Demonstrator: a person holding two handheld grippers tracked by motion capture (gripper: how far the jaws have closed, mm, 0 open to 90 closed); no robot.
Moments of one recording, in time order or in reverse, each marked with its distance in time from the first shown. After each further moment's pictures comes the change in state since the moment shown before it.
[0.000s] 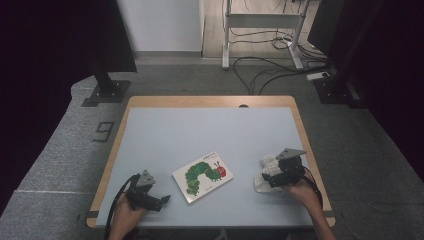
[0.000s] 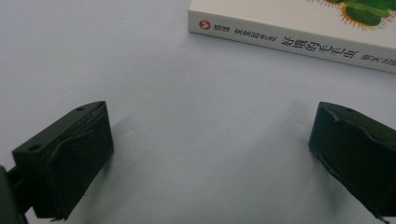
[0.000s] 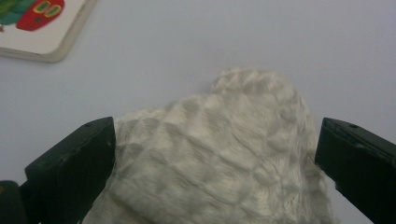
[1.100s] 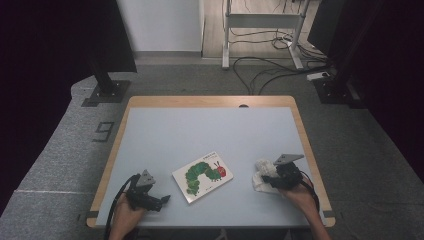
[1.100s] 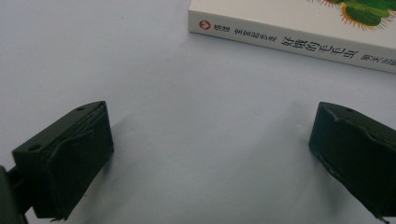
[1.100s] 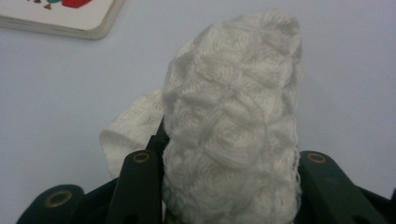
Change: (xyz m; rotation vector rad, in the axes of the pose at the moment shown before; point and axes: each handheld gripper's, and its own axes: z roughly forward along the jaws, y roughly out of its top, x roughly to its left) left arm 0.000 0.000 0.000 0.000 0.001 0.000; right arm 0.013 -0.007 -0.001 0.025 0.113 -0.001
